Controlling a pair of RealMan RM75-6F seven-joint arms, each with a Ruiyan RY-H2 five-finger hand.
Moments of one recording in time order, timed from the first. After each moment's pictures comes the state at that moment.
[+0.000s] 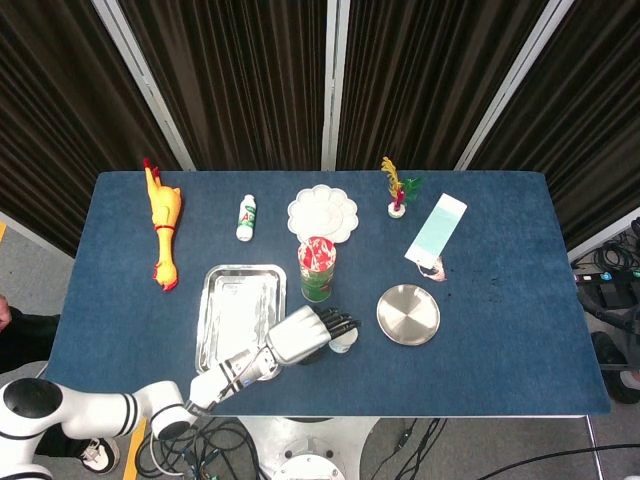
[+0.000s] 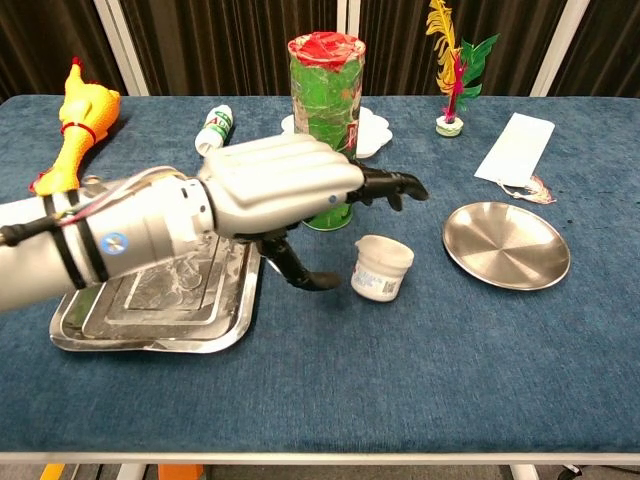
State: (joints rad) left arm -0.86 -1.69 -0.07 -1.48 1.58 0.97 0.29; right arm 0.16 -1.08 0.24 -1.47 -1.42 1.57 0.34
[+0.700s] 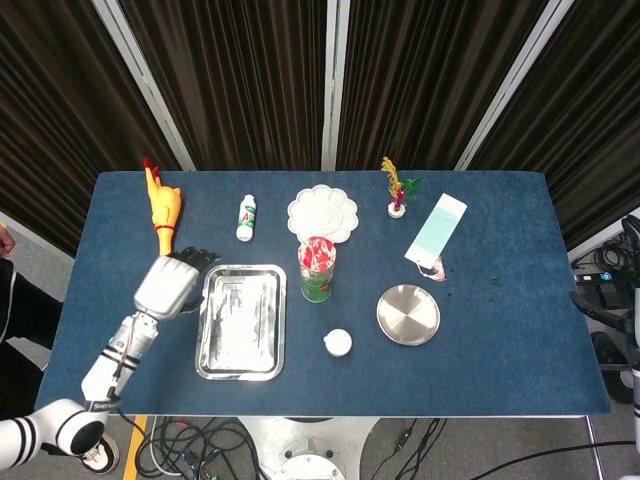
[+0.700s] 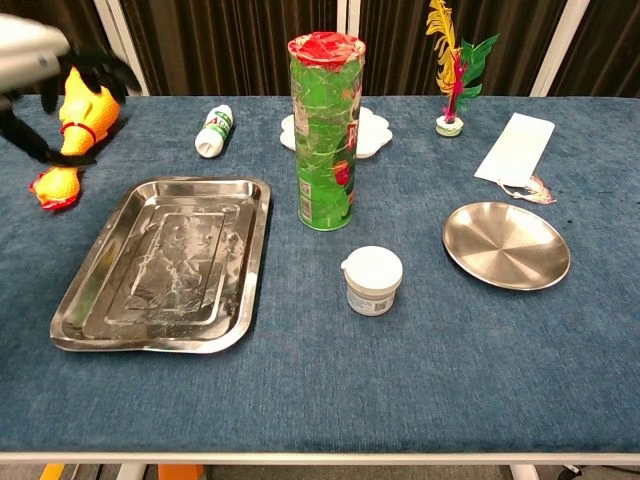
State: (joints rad) left arm -0.61 -1.32 -0.09 -1.61 1.34 1.21 0.33; right arm 0.17 -1.07 0.25 -1.51 -1.43 1.57 0.31
